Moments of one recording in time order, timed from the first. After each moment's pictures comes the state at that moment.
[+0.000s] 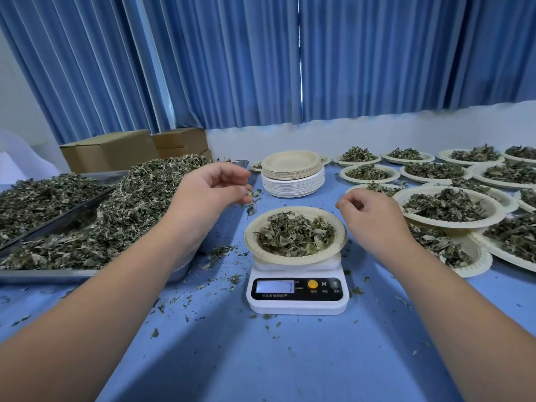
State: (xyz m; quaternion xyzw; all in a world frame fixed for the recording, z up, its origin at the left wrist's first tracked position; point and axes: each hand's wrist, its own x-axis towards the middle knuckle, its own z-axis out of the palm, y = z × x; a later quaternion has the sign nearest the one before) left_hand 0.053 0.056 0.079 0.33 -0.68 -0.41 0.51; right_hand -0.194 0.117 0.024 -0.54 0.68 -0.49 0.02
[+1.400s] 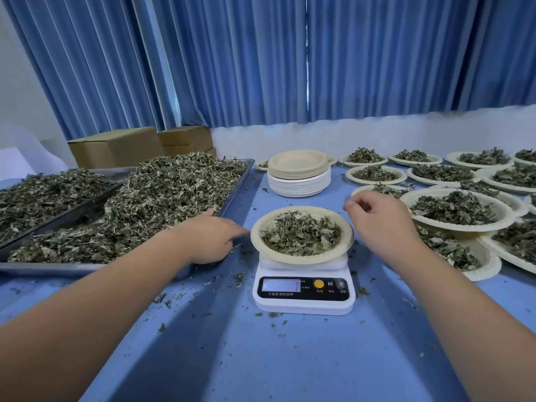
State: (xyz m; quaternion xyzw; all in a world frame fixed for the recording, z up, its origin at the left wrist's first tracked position) left_hand 0.078 -0.002 0.039 0.39 -0.90 0.12 -0.12; right_hand -0.193 0.116 0.024 -0.54 0.69 -0.49 0.02
